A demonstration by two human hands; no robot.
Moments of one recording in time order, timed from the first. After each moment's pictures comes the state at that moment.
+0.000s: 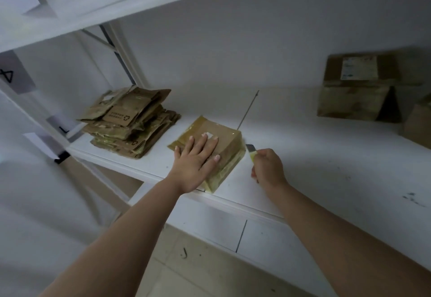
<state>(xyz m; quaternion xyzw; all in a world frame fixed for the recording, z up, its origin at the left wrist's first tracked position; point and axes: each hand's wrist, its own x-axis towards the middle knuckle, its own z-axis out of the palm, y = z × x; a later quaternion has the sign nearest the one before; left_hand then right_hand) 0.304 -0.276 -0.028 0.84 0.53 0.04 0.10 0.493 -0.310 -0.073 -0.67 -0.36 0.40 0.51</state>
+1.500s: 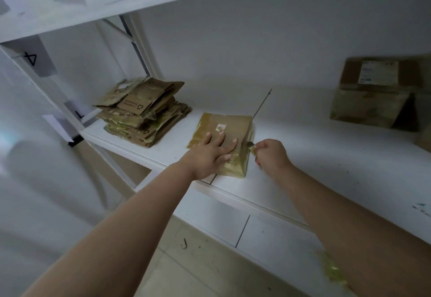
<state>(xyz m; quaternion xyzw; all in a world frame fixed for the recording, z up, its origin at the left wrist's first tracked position) 0.317 -0.283 -0.003 0.85 0.51 -0.05 0.14 0.500 -0.285 -0.061 -0.67 -0.44 0.40 0.44</state>
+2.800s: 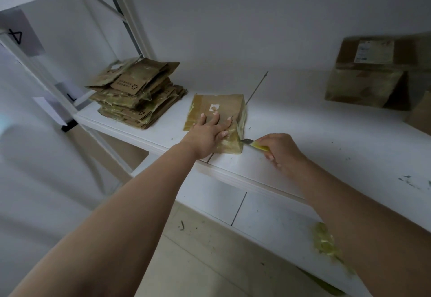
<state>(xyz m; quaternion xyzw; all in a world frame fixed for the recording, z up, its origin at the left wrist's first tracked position) 0.329 -0.293 -0.007 0.83 0.55 -0.04 0.12 0.517 -0.338 -0.053 -0.65 -0.38 0.49 0.45</state>
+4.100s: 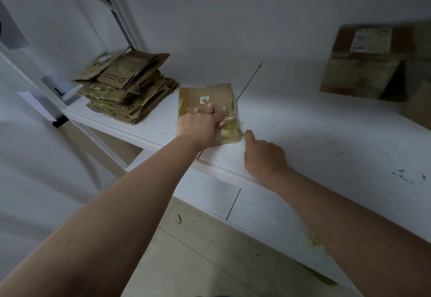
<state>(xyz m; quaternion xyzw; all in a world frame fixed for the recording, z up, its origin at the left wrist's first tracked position) 0.353 -0.280 -0.014 0.80 0.58 -0.11 -0.08 0.501 -0.348 -0.082 -0.68 -0.72 0.03 0.14</state>
